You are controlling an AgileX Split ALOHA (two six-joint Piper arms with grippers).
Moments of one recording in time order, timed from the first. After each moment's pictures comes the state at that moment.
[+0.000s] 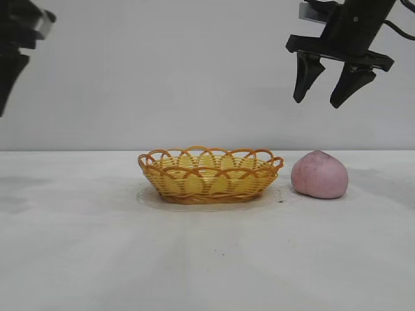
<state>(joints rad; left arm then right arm) -0.11 1.89 -1.46 0.11 1.20 0.07 0.18 2.09 -1.66 0.34 0.73 -0.30</state>
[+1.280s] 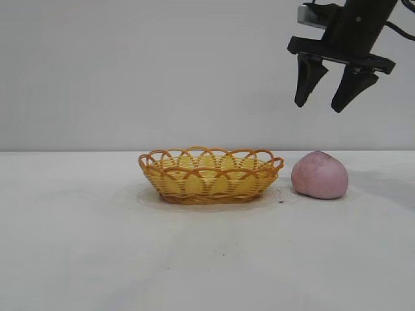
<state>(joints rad) 0.06 0.35 -0.84 0.02 1.16 0.05 0.18 2.09 -1.66 0.34 0.79 -0.33</state>
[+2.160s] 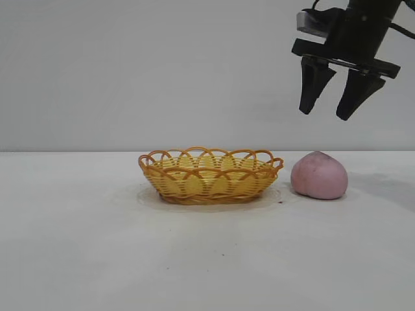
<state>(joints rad) 0.06 0.03 -0.49 -0.06 1.12 0.09 0.18 2.09 -1.66 0.33 0.98 -0.37</state>
